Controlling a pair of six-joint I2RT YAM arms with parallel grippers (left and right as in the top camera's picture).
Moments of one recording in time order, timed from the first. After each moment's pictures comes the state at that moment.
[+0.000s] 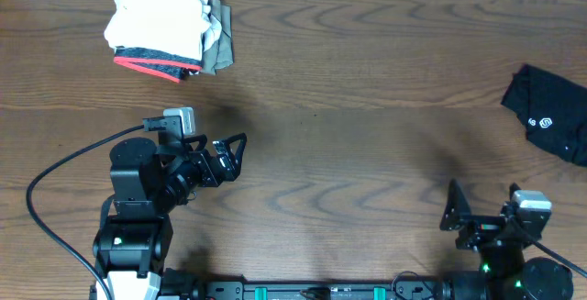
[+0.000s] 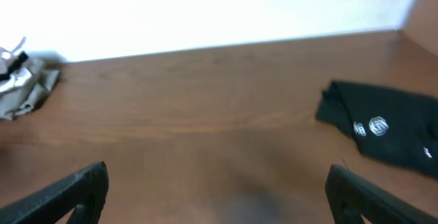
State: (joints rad) left arm -0.02 0.74 0.63 -0.45 0.50 -0.38; right arm 0.01 0.01 0.54 -0.77 0.01 0.14
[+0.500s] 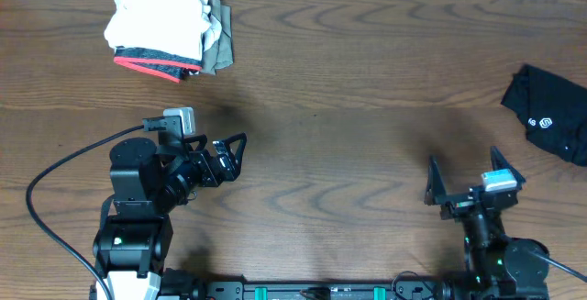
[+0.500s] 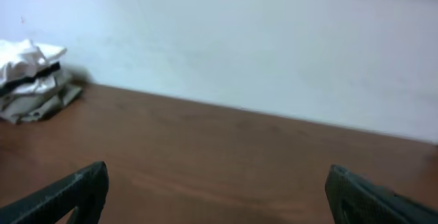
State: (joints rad) left arm -0.02 0.74 0.63 -0.45 0.50 -0.38; right arm 0.01 0.01 0.23 -0.19 -0.15 -0.06
